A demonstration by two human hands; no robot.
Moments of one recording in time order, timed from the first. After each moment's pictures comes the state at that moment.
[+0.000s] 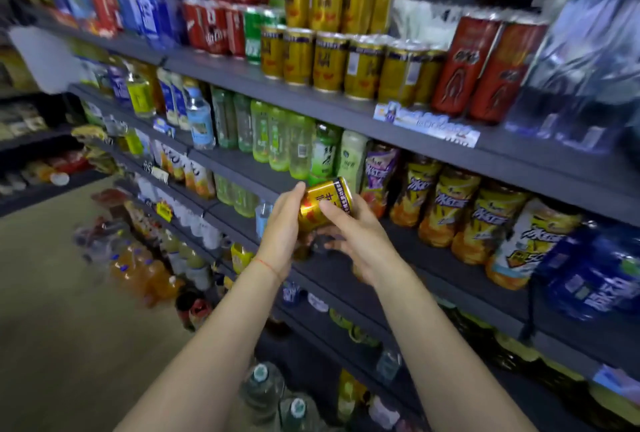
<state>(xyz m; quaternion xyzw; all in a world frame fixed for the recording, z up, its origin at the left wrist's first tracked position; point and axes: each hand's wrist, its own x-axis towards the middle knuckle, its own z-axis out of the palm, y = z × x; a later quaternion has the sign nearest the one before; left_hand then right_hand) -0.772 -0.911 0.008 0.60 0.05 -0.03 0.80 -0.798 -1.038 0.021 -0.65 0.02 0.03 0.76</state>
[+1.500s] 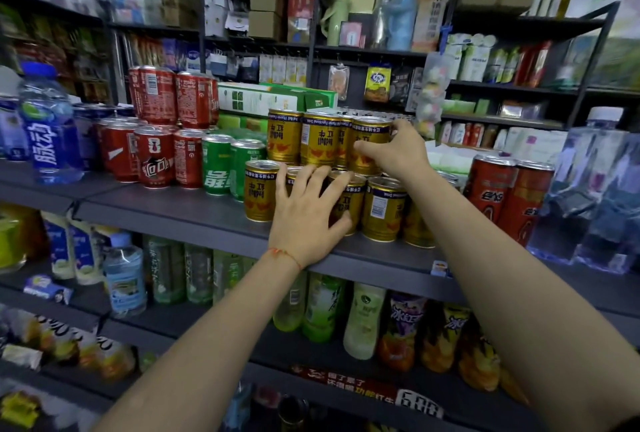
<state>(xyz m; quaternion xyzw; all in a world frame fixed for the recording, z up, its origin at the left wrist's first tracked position) -0.515 -0.886 0.153 0.80 -0.36 0.44 0.19 -0.554 -1.043 0.265 -0.85 0.17 -0.38 0.32</state>
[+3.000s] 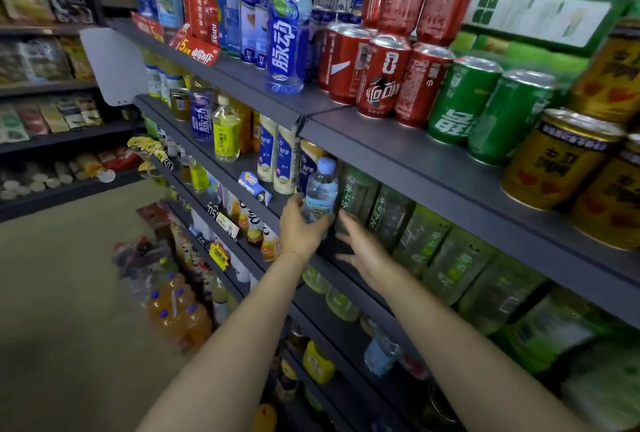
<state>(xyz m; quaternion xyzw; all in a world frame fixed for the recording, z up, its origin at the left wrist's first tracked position) -0.380 -0.630 -0.032 0.77 0.09 0.11 0.62 -0.401 -0.751 -0.001 -0.73 0.05 0.15 0.66</state>
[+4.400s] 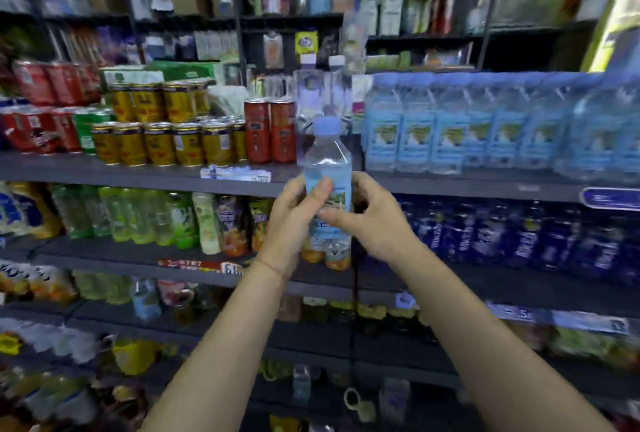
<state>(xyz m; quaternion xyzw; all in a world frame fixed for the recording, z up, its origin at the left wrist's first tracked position) -0.951 -1.090 0.151 0.55 -0.32 -0.06 0.77 -1.021 -1.206 0.163 -0.81 0.02 -0.27 0.53</state>
